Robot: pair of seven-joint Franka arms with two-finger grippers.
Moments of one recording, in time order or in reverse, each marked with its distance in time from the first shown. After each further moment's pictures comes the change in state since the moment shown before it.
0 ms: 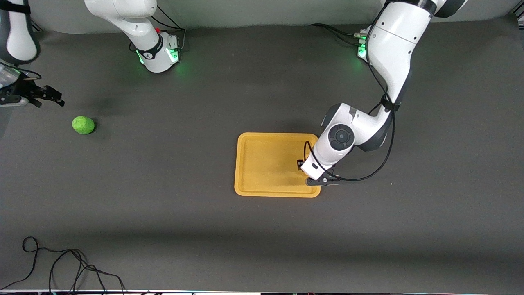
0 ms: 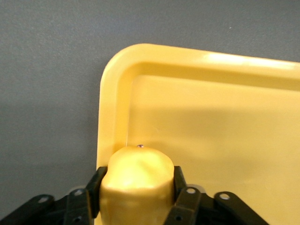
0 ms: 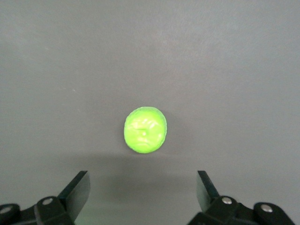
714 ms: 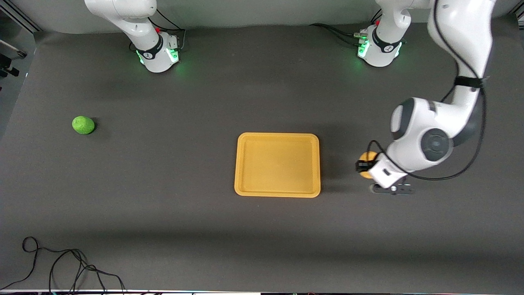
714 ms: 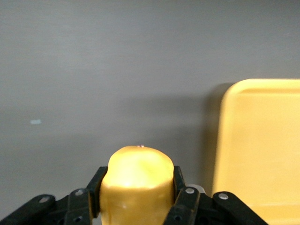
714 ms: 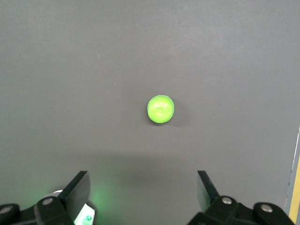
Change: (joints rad) left arm 0.217 -0.187 -0.002 -0.004 0.001 -0.253 0.267; right arm -0.026 -0.212 0.124 0.372 0.004 -0.617 0.013
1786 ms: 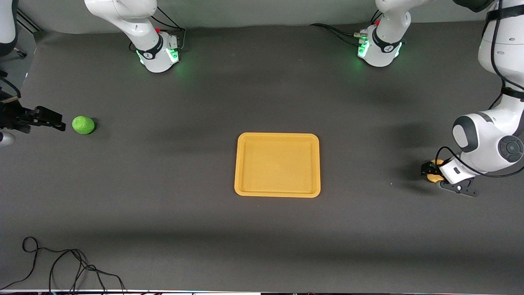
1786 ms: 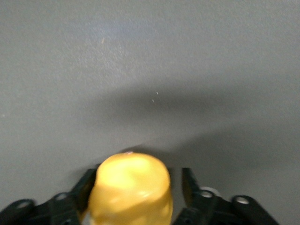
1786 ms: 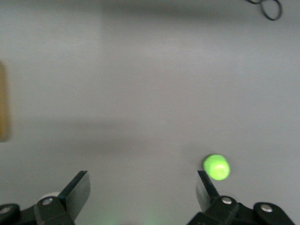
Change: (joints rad) left arm 0.484 0.111 0.056 -0.176 0.088 0.272 0.778; right arm 0.014 0.477 0.526 0.604 0.119 -0.222 0.449
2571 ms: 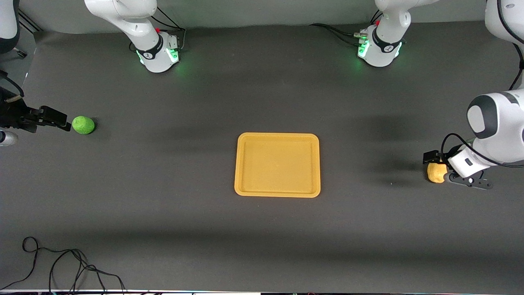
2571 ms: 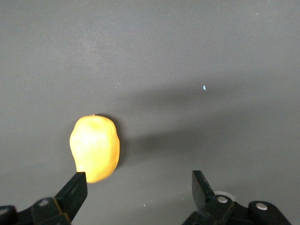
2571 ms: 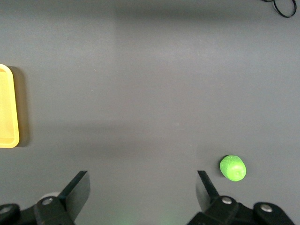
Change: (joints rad) left arm -0.074 -0.200 -0.004 0.006 -0.026 -0.244 -0.117; right arm -0.001 -0.004 0.055 0.006 0.053 0.000 0.092
